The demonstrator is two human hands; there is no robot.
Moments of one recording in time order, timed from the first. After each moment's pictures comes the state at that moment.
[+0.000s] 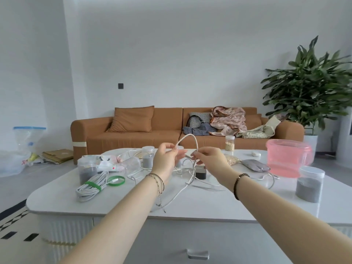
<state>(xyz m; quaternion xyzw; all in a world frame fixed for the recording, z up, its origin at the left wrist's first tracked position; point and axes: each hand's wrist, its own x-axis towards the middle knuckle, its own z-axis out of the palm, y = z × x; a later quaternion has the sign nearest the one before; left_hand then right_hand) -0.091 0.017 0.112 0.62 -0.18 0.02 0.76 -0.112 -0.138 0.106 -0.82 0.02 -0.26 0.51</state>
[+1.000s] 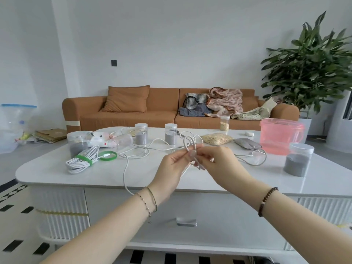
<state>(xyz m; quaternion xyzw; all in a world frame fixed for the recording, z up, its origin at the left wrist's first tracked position) -0.155 0.005 0.040 0.58 -0.37 -0.03 0.73 -0.213 -0.139 0.068 -0.91 -0.08 -0.28 0.28</state>
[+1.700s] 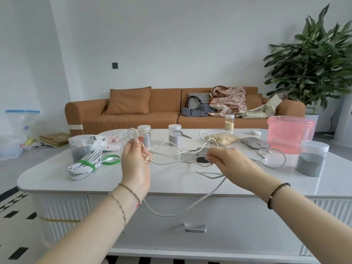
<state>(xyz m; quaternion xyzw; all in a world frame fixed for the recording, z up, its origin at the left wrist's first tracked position) -0.108 0.055 0.060 0.41 -0.10 0.13 0.90 -0.182 -0.177 0.056 -0.95 -0.10 -0.25 0.16</state>
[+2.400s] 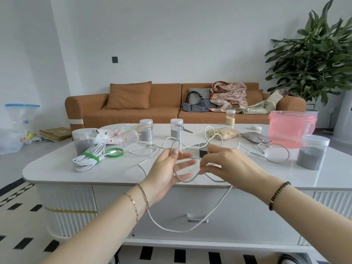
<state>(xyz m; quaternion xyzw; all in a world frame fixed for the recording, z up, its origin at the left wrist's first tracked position) -0.147 0.039 0.038 0.56 -0.18 -0.14 0.79 -0.199 -0.155 0.051 -0.93 -0.21 -0.28 0.08</state>
